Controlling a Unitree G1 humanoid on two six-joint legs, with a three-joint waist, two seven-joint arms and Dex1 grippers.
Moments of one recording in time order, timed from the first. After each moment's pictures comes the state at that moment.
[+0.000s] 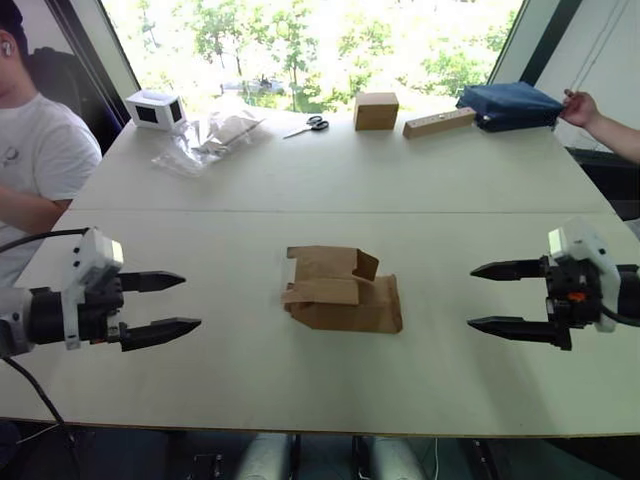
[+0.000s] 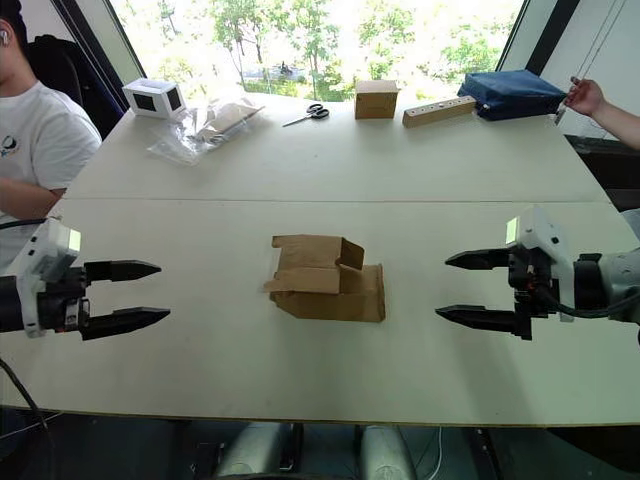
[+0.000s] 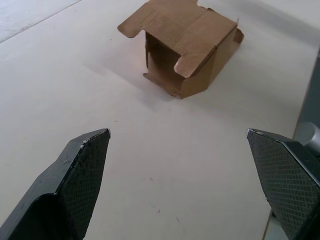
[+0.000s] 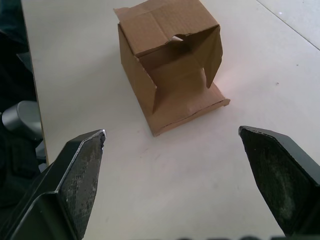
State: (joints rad) left arm 0.09 1.08 0.50 -0.38 -0.77 0.73 -1.19; right arm -0.02 -1.17 -0.45 -0.37 0.69 0.72 1.29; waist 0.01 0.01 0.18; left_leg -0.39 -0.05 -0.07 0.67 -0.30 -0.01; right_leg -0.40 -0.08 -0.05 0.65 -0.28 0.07
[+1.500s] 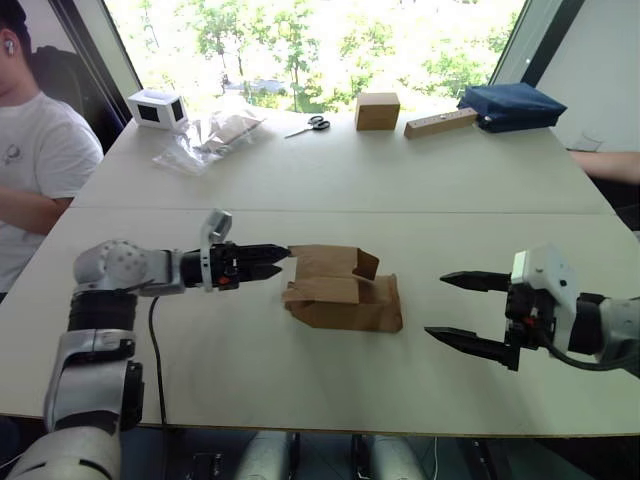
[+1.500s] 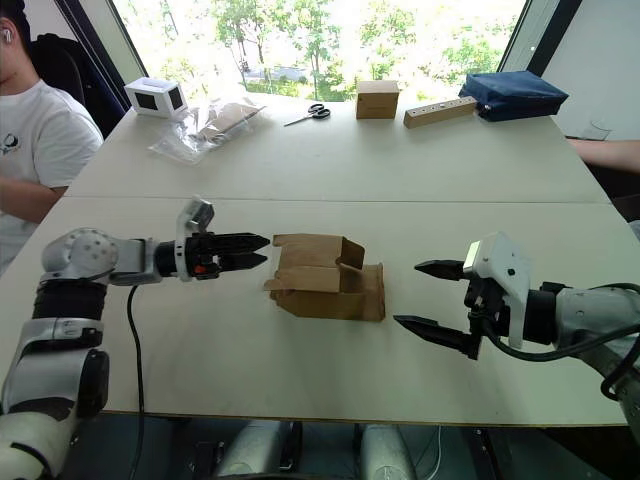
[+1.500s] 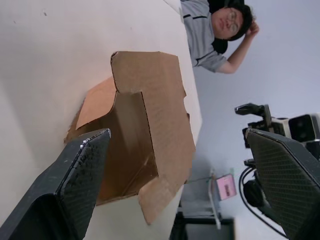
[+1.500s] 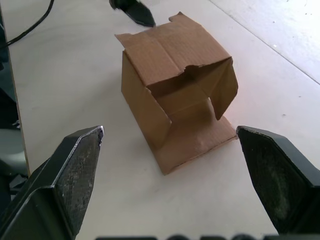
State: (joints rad) left arm -0.80 0.54 0.08 0.53 -0.89 1.45 -0.91; right arm 0.10 -0.98 -0.46 -0.72 0.79 0.79 0.90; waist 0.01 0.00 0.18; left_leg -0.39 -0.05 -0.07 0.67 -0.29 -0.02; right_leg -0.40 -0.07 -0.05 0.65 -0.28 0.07
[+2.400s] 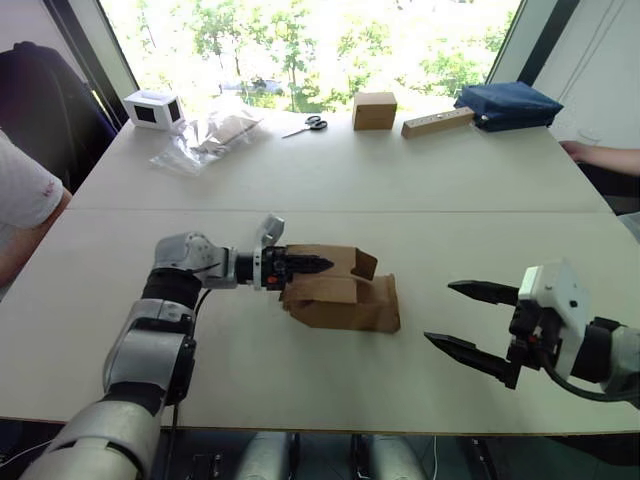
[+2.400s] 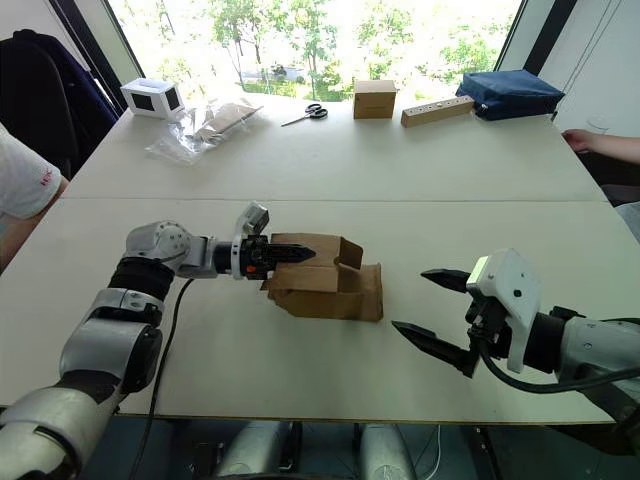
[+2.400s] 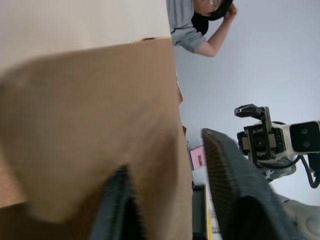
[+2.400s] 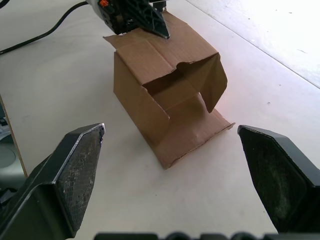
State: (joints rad) left arm -0.91 0.36 -0.02 0.71 -0.70 1.37 -1.11; right arm 0.23 -0.94 -0.56 -0.84 0.89 0.82 0.73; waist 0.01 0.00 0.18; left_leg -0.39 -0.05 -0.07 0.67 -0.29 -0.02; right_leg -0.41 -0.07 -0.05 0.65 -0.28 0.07
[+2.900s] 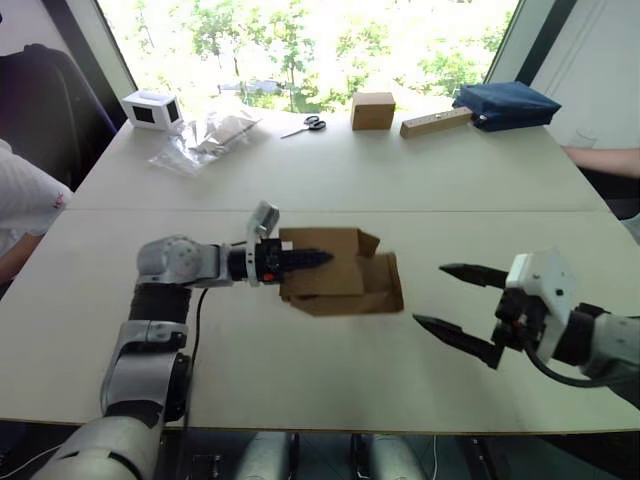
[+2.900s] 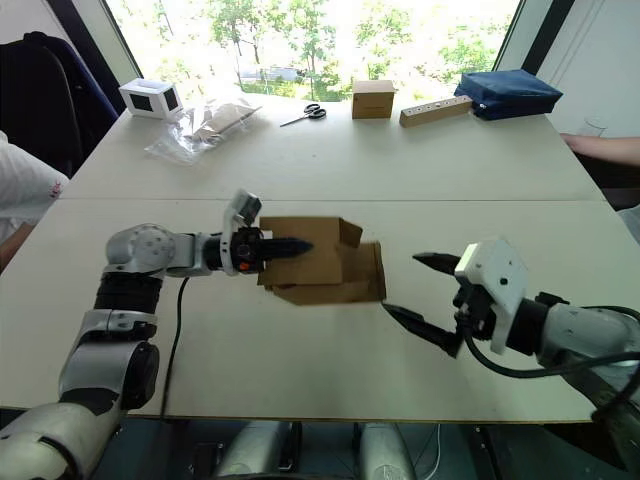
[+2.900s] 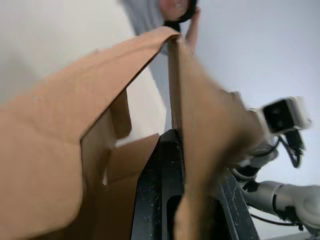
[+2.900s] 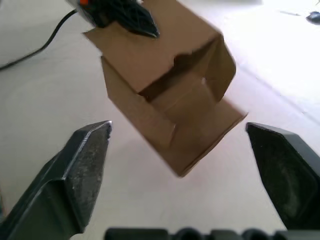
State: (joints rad) left arm -0.80 0.35 0.16 0.29 -0.82 1.37 -1.03; right arm 0.06 -0.87 -0.38 -0.79 0.77 0.73 0.62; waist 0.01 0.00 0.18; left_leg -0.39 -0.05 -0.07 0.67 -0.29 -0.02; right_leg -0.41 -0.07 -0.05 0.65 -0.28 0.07
